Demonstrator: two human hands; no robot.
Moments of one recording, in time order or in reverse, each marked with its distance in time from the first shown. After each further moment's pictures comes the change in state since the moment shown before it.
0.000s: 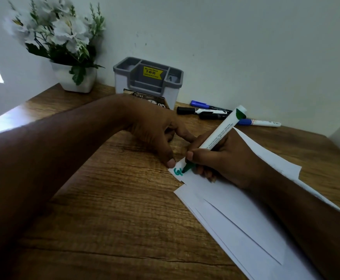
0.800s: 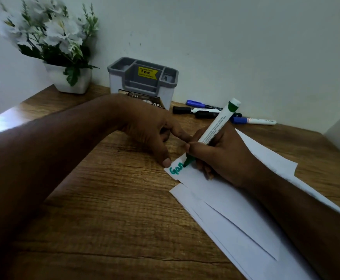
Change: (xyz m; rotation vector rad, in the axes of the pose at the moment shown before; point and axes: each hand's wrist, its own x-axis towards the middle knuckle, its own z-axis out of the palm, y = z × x) left_hand 0.000 0.001 0.001 -0.038 -0.010 -0.035; right_hand 0.002 0.004 0.001 -0.047 0.148 -0.006
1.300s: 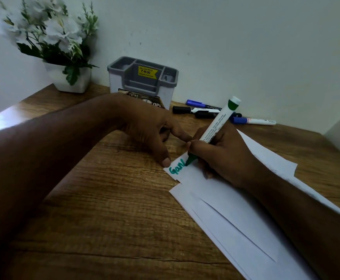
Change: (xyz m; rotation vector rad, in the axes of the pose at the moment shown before) left_hand -0.001 0.002 -0.002 0.012 -0.009 -0.023; right_hand 0.000 0.001 0.000 -0.065 0.056 0.012
